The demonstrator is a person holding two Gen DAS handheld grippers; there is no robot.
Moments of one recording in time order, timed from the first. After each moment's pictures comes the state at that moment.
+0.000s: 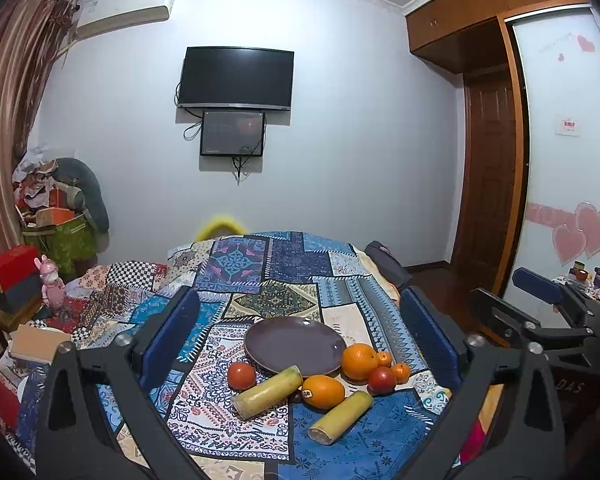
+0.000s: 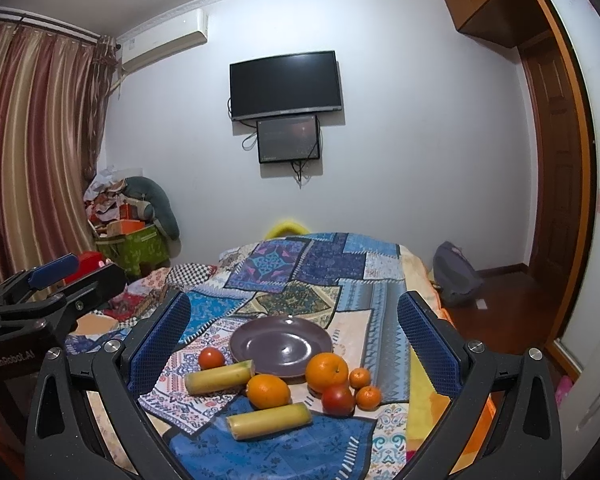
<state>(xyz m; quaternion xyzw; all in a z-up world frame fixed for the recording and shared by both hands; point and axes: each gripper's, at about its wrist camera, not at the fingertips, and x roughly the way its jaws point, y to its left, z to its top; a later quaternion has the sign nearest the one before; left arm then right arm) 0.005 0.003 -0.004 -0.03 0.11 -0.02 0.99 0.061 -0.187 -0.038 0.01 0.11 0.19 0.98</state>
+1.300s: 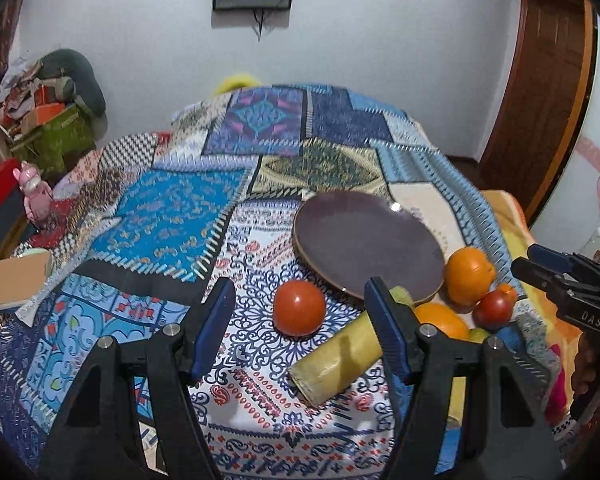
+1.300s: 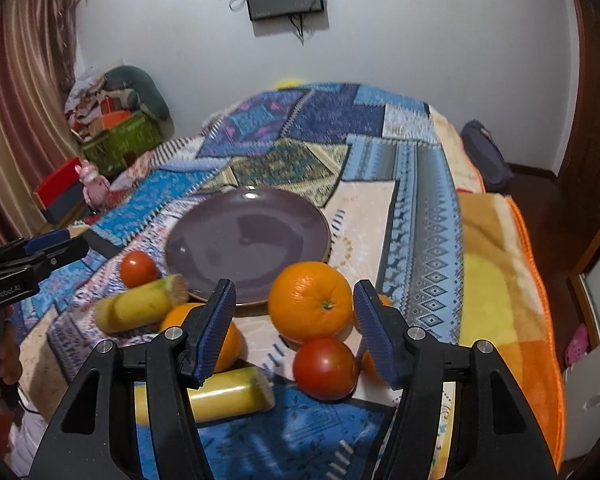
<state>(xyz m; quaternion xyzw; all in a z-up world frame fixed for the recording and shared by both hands) 0.178 0.083 -0.133 -0.05 0.37 0.00 0.93 0.220 -0.178 -0.142 -0.02 0.35 0.21 0.91</state>
